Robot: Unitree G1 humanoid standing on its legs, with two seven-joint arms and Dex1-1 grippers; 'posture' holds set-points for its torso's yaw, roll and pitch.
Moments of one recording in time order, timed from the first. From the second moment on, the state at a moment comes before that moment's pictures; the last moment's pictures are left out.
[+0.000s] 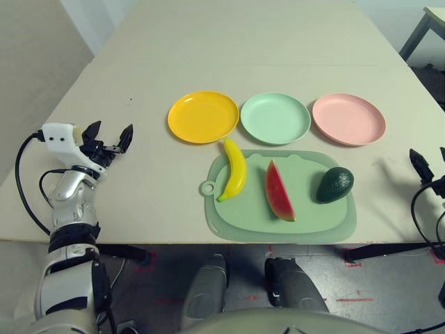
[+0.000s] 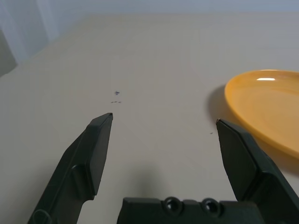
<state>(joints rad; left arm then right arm) -0.46 0.60 0.39 0.80 -0.34 -0.31 -0.62 -0.39 -0.72 -0.58 1.12 0.45 -0.48 0.97</state>
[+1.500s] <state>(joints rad) -0.27 0.82 0.02 0.32 -0.72 -0.06 -1.61 -0.59 -1.22 0.14 -0.09 0.15 0.04 1.55</state>
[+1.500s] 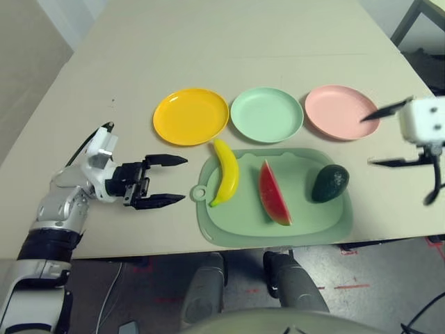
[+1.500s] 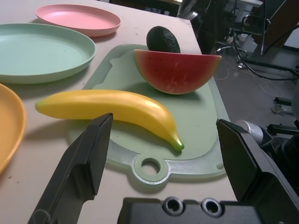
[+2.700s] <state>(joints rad) -0.19 0.80 0.02 0.27 -0.71 -0.10 -1.61 -0.58 -1.06 0.30 -0.15 -0.08 0.09 1.49</state>
